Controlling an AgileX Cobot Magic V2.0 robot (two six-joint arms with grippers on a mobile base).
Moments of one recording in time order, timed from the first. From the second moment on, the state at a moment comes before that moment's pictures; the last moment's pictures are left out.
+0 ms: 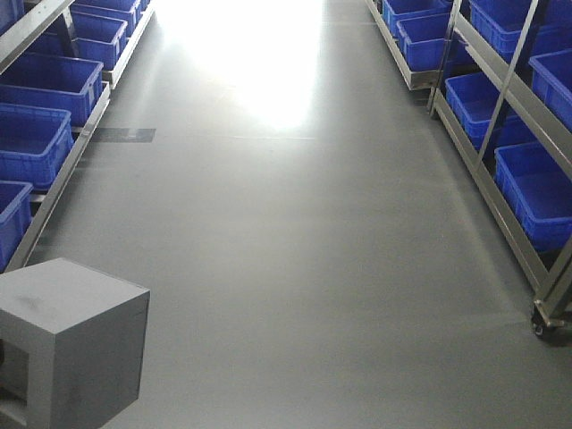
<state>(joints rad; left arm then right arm) -0.61 0.23 -0.36 0.19 0.39 -0.37 0.00 -0.02 0.03 -0.04 0.21 0.00</state>
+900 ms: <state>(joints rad) -0.61 0.23 -0.36 0.19 0.39 -0.37 0.00 -0.02 0.03 -0.04 0.21 0.00</state>
